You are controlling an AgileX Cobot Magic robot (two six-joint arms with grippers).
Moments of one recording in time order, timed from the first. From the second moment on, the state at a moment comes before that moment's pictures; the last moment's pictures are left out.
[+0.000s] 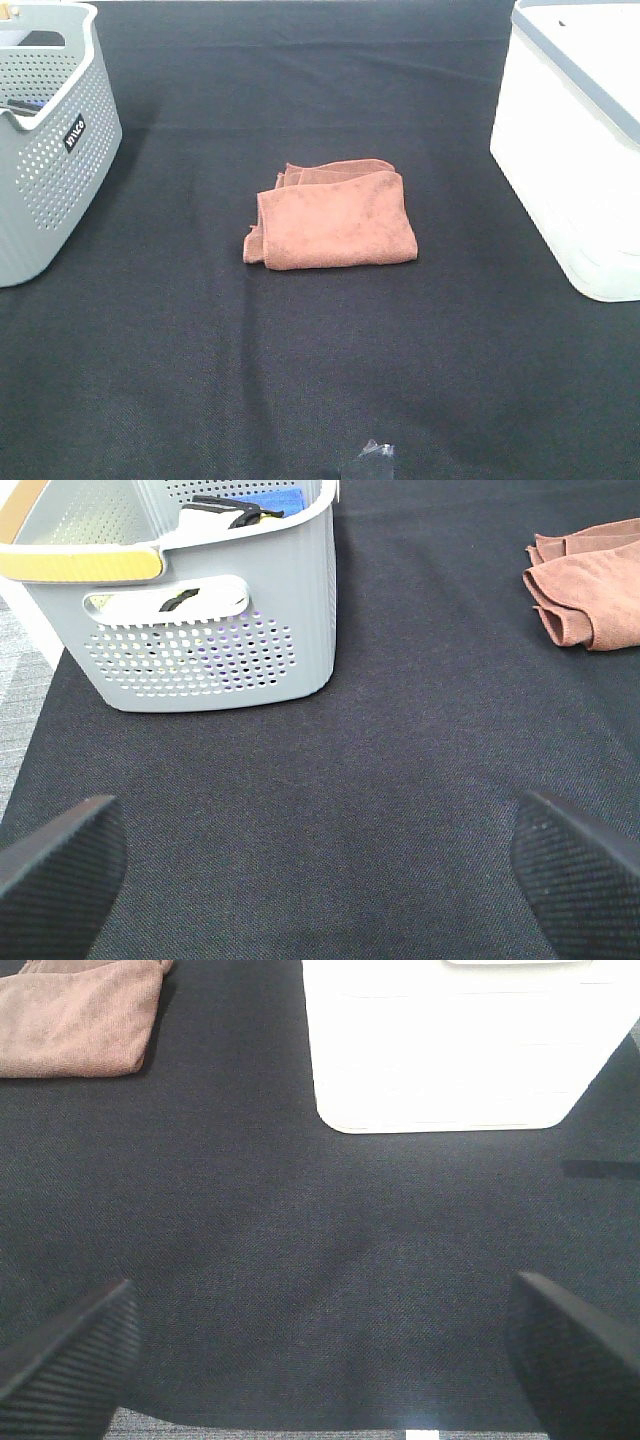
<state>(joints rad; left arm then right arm) 0.07 0.00 -0.51 -0.09 1.05 0.15 0.13 0.00 -0.46 -0.09 1.11 0.02</state>
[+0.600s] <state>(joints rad) 0.07 0.00 -0.51 -0.09 1.05 0.15 0.01 0.00 -0.46 -0.08 1.11 0.02</state>
